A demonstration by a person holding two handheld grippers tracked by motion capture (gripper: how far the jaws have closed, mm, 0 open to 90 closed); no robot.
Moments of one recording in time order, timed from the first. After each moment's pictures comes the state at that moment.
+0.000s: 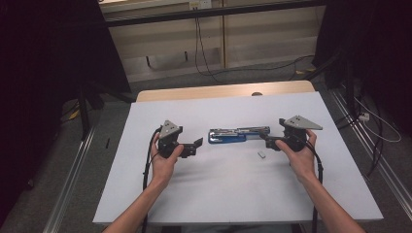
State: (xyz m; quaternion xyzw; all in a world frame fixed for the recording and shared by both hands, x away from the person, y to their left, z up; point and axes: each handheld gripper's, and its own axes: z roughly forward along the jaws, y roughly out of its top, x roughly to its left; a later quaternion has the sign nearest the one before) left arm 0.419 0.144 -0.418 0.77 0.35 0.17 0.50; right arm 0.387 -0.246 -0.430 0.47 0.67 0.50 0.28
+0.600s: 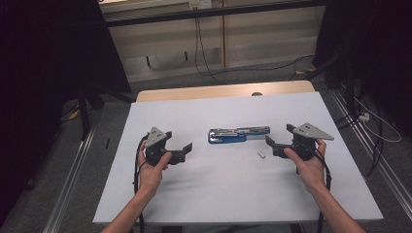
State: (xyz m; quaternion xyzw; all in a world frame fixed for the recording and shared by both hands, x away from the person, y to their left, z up) left arm 0.398 0.176 -0.410 0.75 0.37 0.19 0.51; right arm 0.355 -0.259 -0.429 0.47 0.67 0.50 0.29
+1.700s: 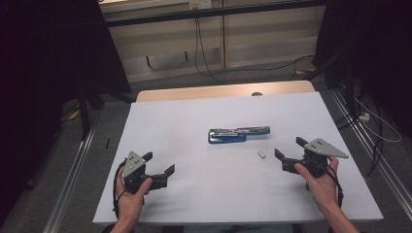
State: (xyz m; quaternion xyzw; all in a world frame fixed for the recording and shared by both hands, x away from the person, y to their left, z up) left arm 0.327 0.224 -0.413 0.74 0.39 0.23 0.50; right arm 0.310 -0.270 -0.434 0.48 0.66 0.50 0.30
